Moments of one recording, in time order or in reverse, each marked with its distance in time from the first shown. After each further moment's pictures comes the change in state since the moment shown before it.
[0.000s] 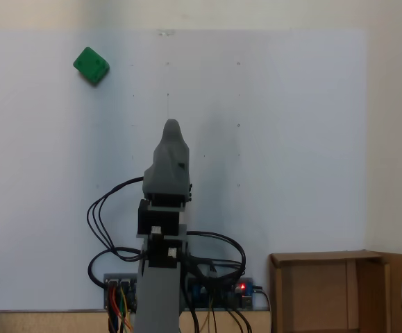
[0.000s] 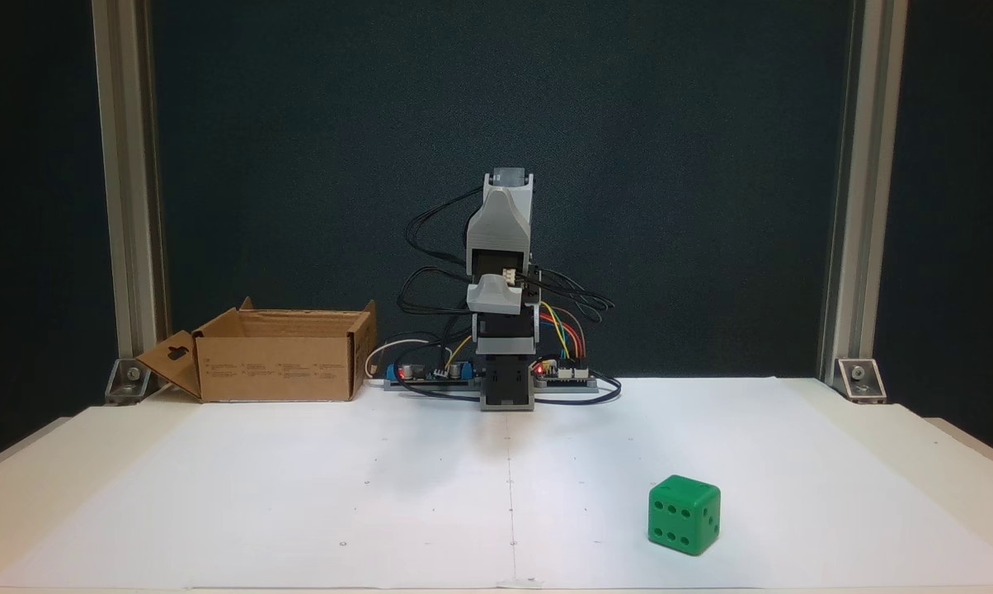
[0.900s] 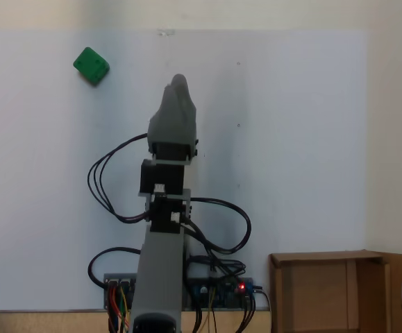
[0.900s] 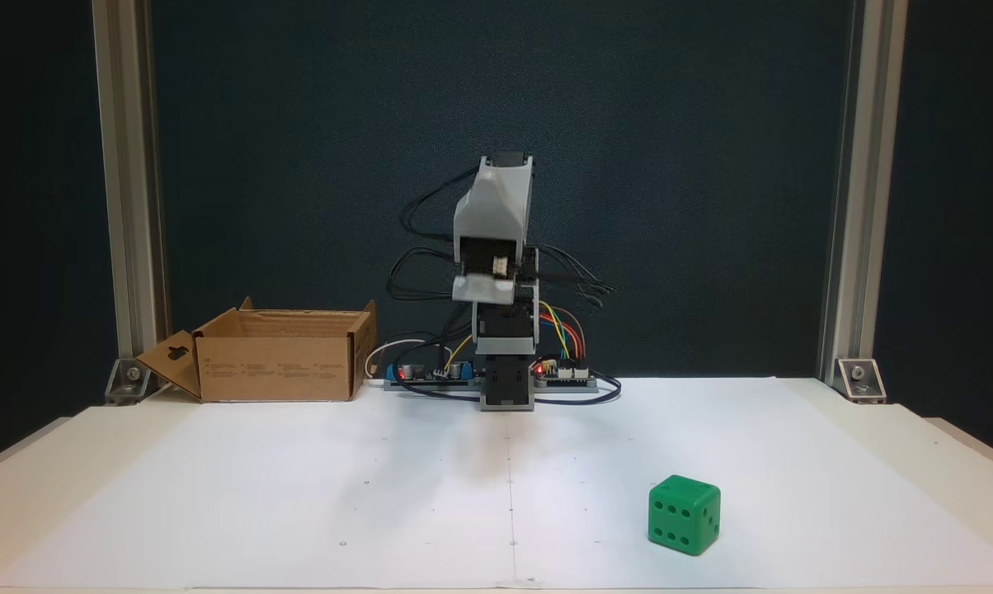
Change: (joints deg) arm 0.4 -16.7 -24.3 15.2 -0.1
